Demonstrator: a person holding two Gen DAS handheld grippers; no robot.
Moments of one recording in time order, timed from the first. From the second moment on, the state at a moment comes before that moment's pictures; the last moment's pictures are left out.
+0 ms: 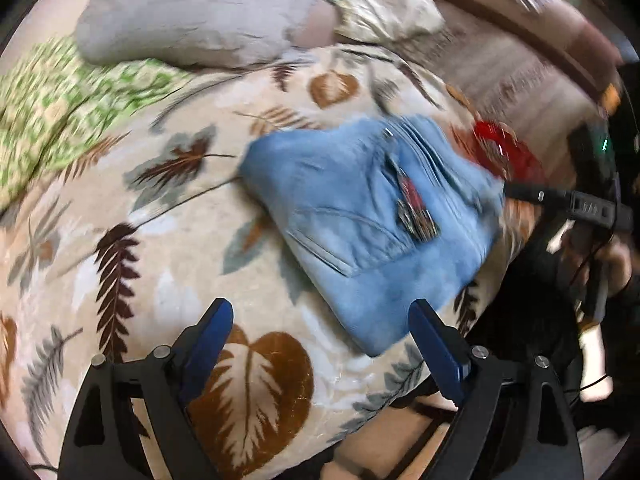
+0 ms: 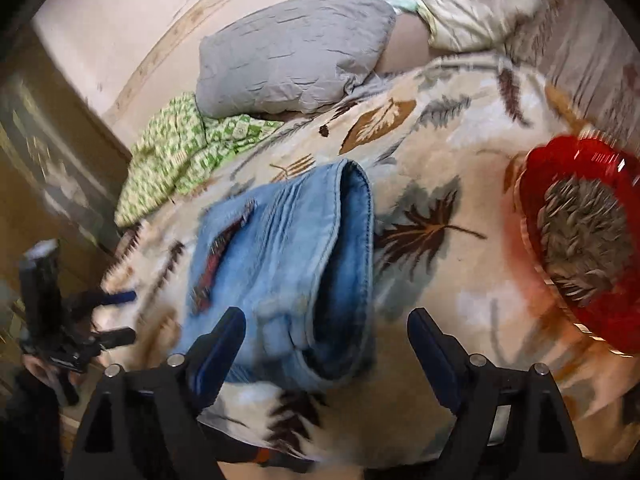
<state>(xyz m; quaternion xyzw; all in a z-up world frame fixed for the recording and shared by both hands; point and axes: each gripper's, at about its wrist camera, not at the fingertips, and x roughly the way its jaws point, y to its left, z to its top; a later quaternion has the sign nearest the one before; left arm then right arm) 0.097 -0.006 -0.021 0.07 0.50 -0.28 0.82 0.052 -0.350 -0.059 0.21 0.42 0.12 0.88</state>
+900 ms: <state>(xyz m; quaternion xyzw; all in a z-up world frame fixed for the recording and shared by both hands) 0.160 -0.060 -0.112 -0.07 0.54 -0.27 0.80 0.119 -0.303 -0.123 0.21 0.48 0.16 0.84</state>
